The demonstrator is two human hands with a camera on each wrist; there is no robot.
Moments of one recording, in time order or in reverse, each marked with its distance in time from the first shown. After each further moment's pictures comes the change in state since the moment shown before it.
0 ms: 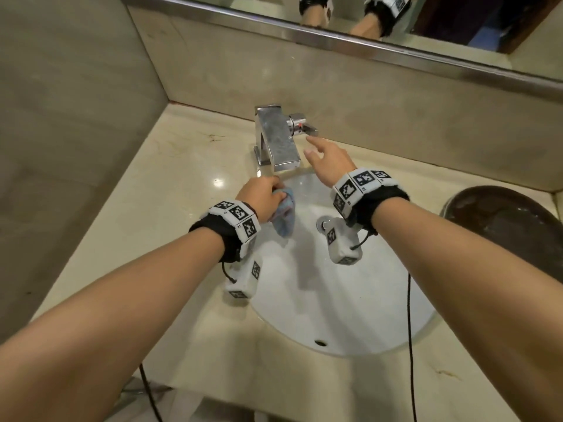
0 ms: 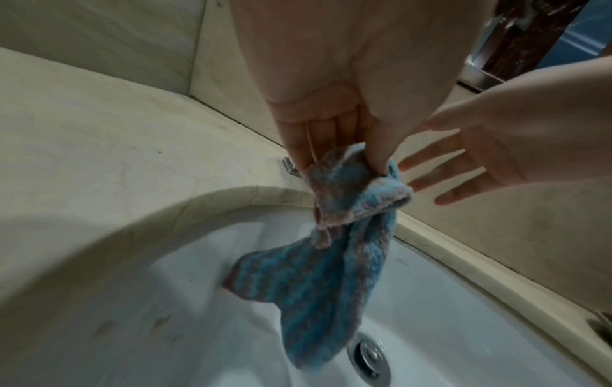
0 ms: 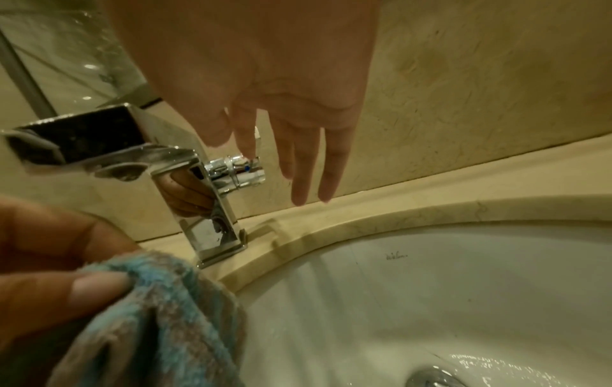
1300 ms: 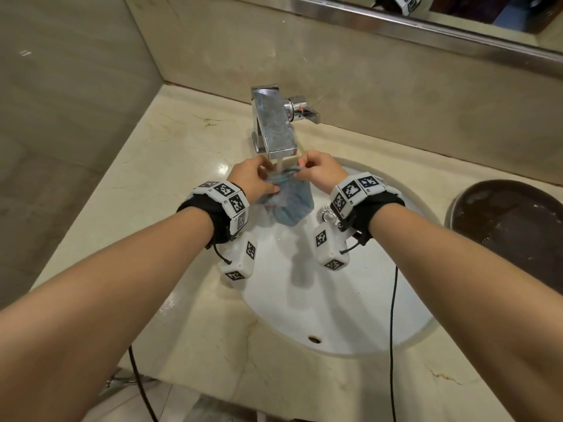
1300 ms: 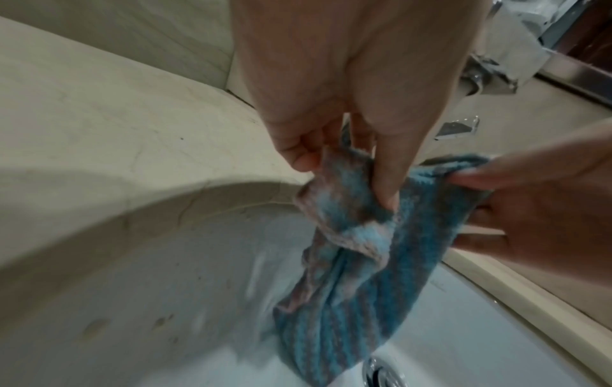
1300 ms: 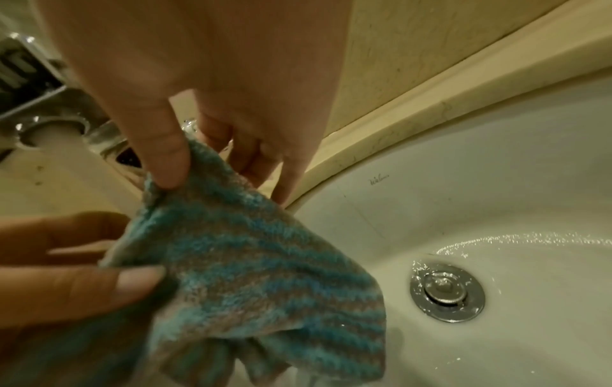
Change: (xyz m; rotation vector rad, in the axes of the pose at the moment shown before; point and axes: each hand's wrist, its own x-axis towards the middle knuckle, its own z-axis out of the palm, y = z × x) left_hand 0.023 -0.018 0.005 -0.141 0.043 -0.122; right_hand -0.004 0.017 0.030 0.496 -0.247 0.082
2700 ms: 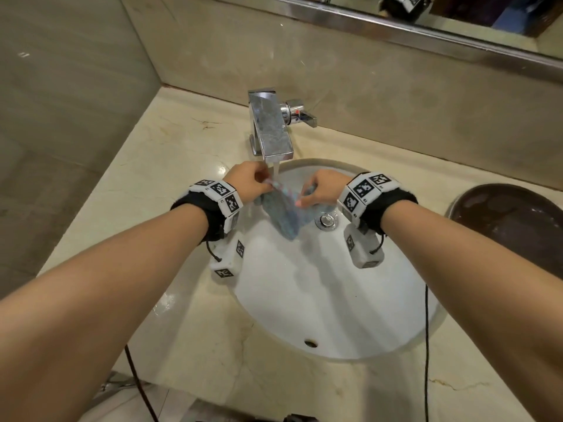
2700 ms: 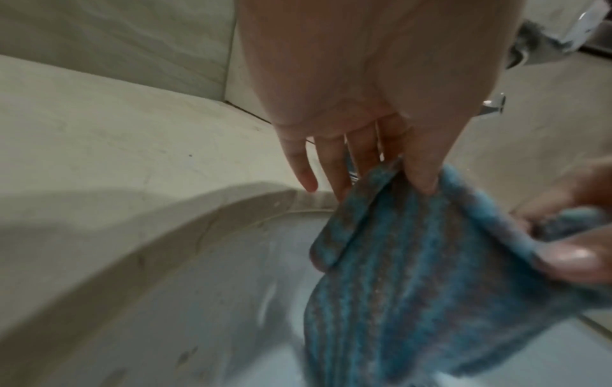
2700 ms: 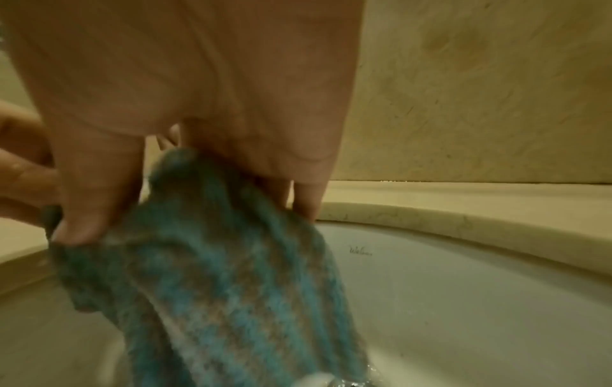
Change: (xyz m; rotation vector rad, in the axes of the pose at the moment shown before) left_hand 0.009 -0.003 -0.004 0.155 -0.076 0.092; right_hand -0.007 0.004 -0.021 -0.635 -0.280 0.074
